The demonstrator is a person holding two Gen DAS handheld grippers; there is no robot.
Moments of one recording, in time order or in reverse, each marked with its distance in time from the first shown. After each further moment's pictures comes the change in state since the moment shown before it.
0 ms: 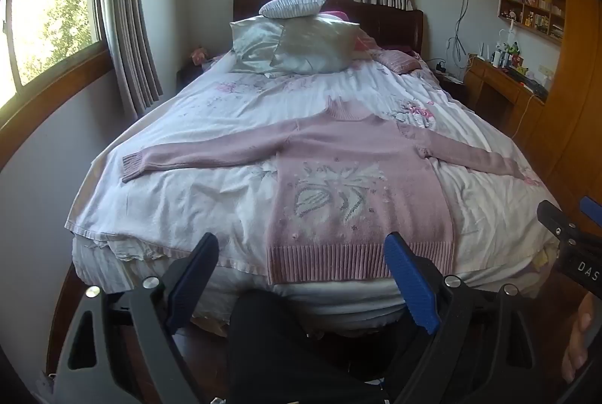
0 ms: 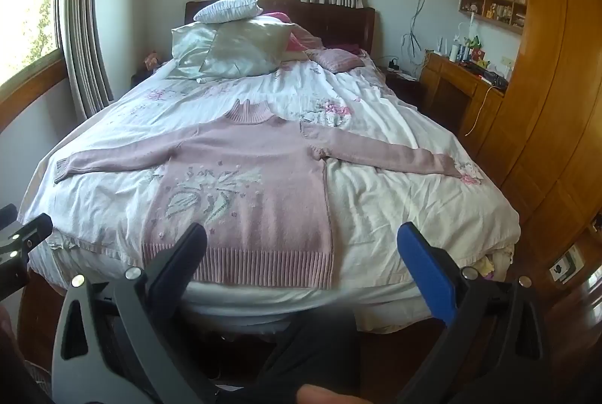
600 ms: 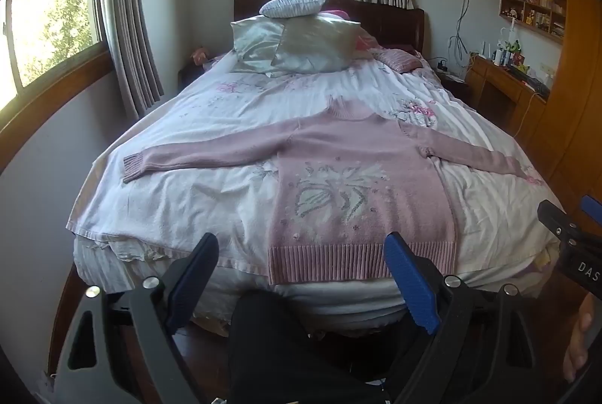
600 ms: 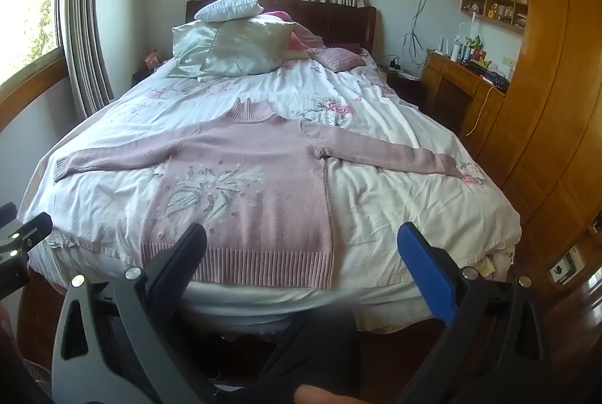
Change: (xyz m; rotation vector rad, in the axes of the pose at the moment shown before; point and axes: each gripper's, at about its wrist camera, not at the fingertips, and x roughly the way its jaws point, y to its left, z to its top) left arm 0.002 -0.001 0.000 0.002 0.011 0.002; right arm 0.004 0.002 -0.001 -0.003 -0.001 -0.001
